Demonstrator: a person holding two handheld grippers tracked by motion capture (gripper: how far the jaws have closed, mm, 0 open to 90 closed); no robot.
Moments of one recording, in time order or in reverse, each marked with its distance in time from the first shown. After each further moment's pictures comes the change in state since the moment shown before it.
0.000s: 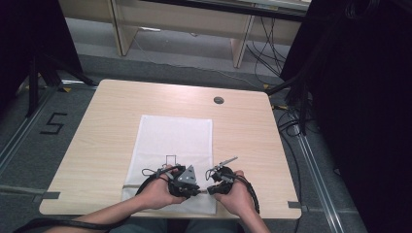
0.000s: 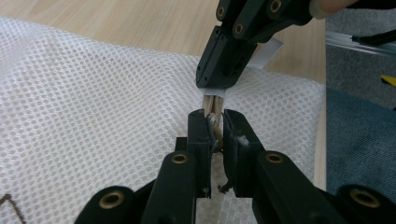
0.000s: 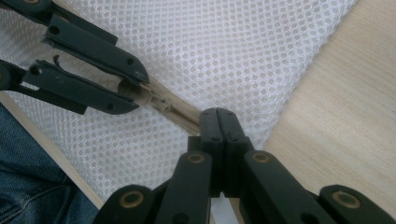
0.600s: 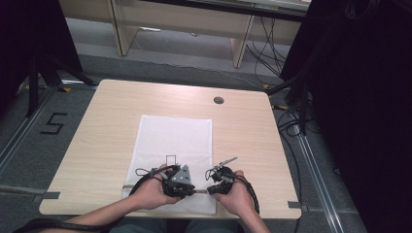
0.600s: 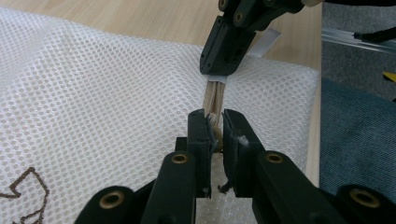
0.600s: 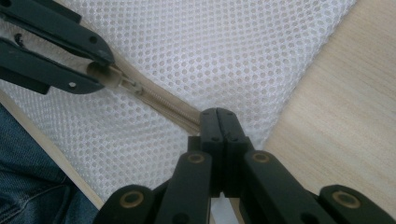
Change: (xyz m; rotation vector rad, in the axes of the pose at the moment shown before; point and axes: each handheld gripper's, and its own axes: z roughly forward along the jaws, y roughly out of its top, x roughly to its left) left arm -0.001 -0.007 -0.015 0.003 0.006 -0.016; right arm -0.002 0.000 0.001 -0.018 0.006 -0.038
